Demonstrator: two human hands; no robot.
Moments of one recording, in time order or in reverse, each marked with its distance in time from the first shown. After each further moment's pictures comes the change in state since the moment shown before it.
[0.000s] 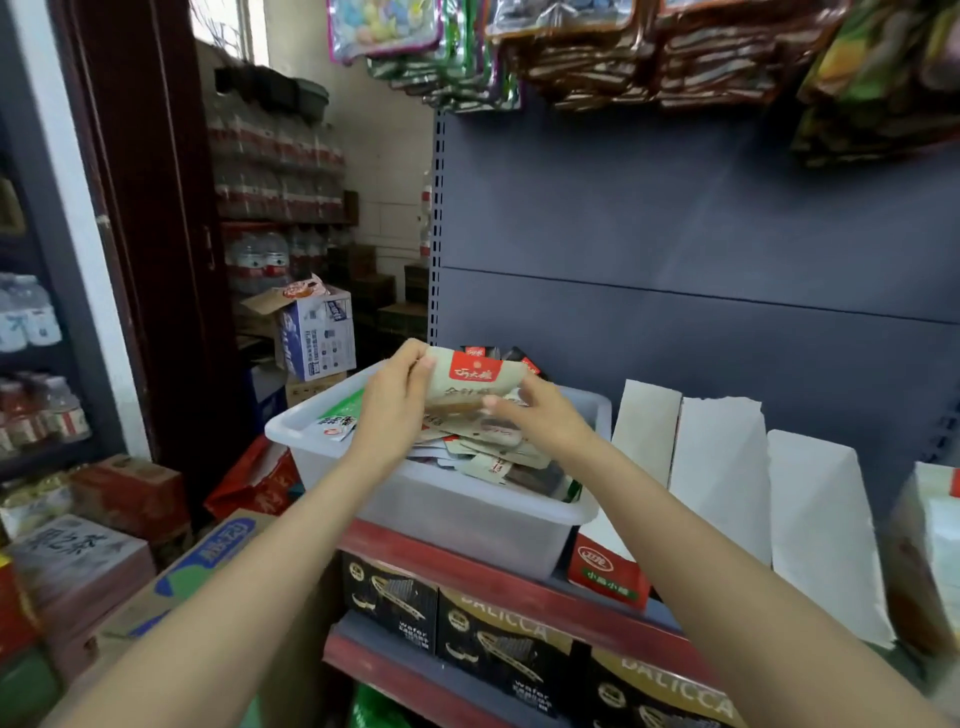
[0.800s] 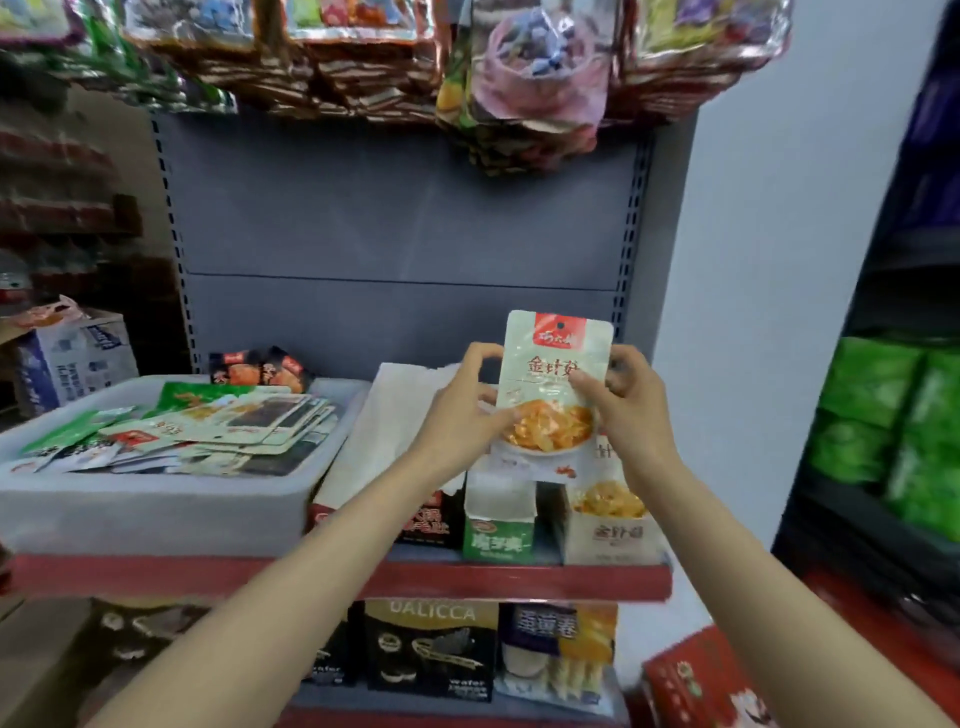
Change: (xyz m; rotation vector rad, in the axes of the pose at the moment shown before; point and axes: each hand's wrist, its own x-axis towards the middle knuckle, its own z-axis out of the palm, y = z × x) left_hand -0.075 0.217 0.182 -0.423 -0.567 -0.003; right_hand -0.212 0.025 -0.228 0.109 0.788 -0.044
